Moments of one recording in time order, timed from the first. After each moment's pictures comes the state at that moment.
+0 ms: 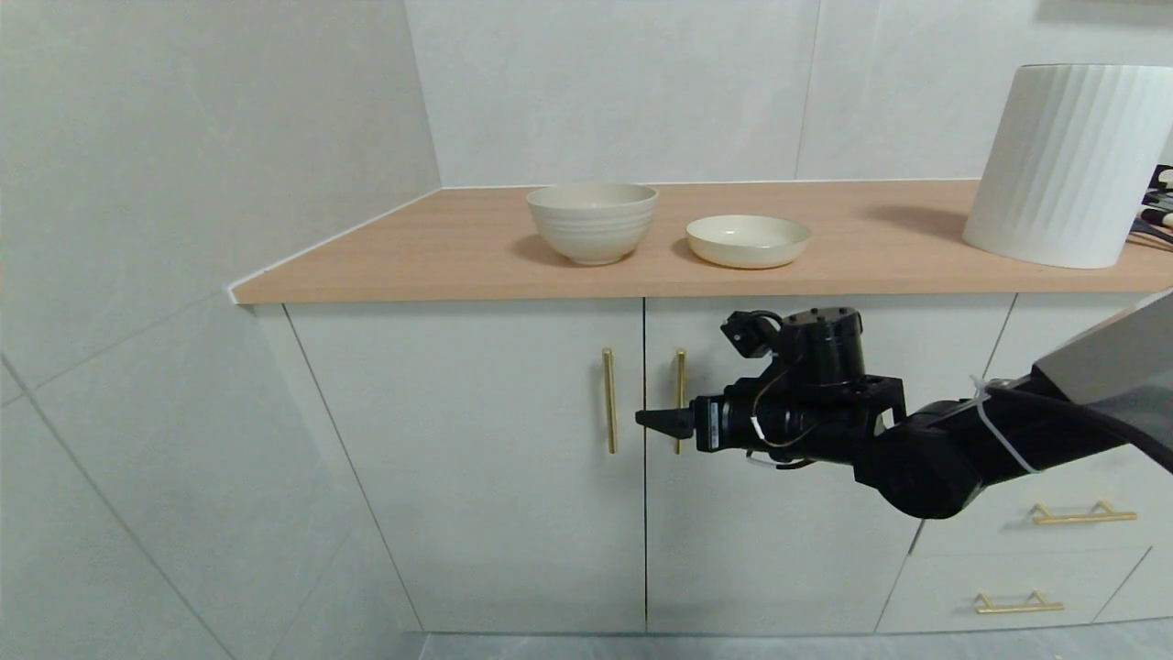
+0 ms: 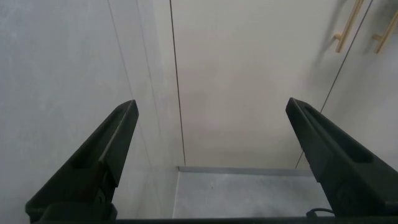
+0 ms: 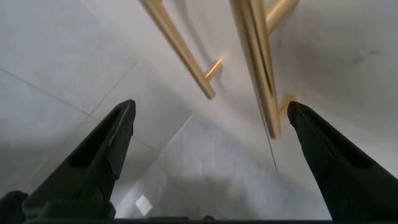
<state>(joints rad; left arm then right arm) 0.00 0.00 0.00 0.00 0.03 0.00 0.54 2.09 -1.10 -0.64 0.30 0.29</state>
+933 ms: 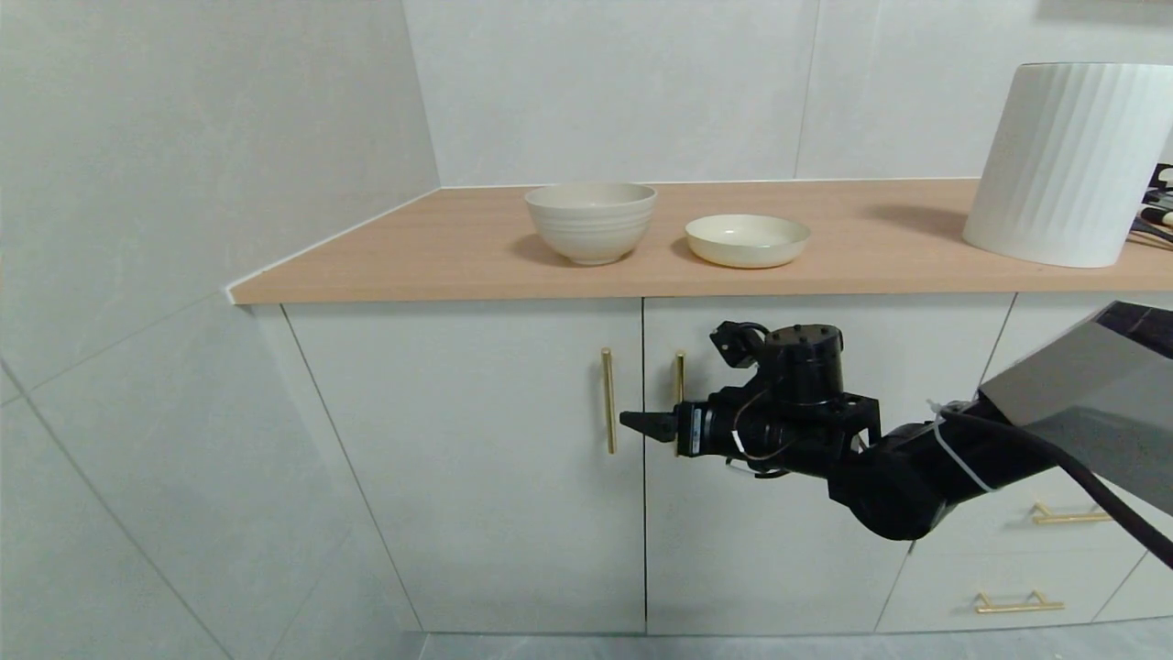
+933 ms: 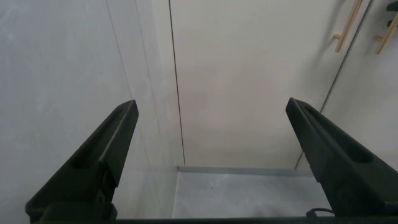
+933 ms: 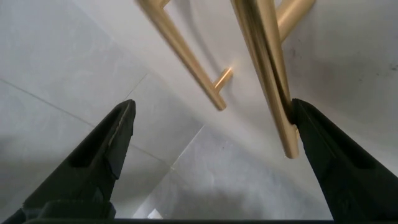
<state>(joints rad) 0.00 0.00 0.00 0.00 0.03 0.00 0.59 2.15 -1.08 -0.78 0.30 0.38</state>
